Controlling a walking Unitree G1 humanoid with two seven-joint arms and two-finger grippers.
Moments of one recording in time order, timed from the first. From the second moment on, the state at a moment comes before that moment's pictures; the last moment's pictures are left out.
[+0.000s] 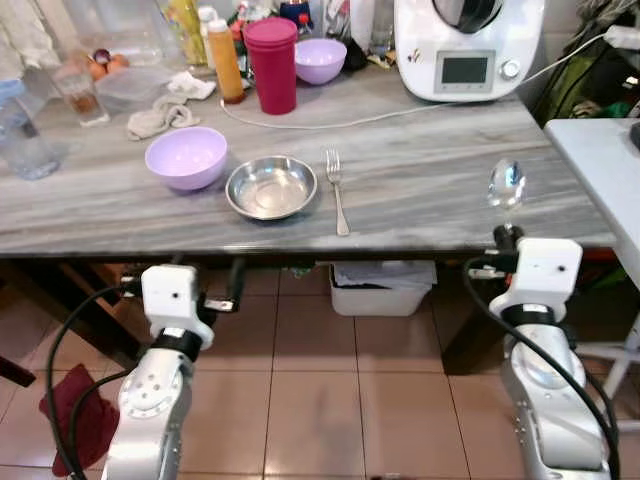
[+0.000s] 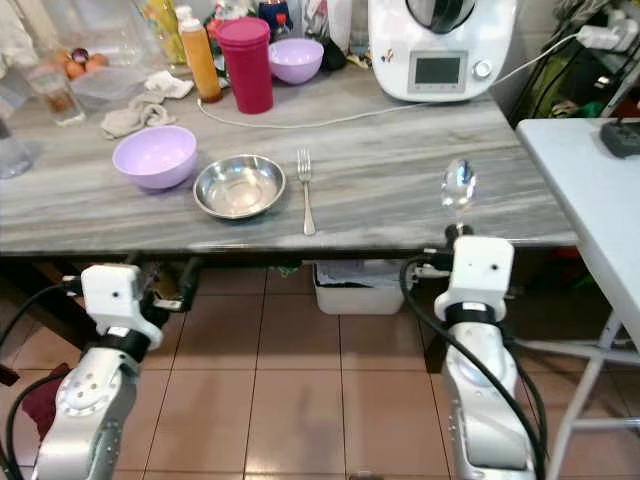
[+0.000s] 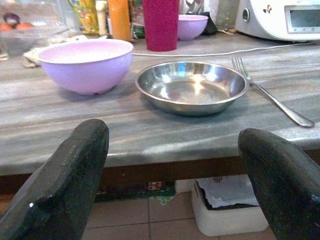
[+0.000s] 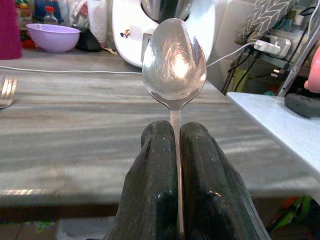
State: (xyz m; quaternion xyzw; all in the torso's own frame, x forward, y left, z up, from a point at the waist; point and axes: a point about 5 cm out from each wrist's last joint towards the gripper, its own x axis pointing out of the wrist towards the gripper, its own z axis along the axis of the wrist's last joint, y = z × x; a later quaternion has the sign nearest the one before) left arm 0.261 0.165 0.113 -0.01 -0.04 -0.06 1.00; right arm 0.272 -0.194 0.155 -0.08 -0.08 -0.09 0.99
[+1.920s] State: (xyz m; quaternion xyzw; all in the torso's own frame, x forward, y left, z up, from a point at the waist) left arm 0.249 0.174 0.118 0.06 -0.03 -0.21 0.98; right arm 0.309 -0.114 0.128 0.10 0.05 0.04 0.99
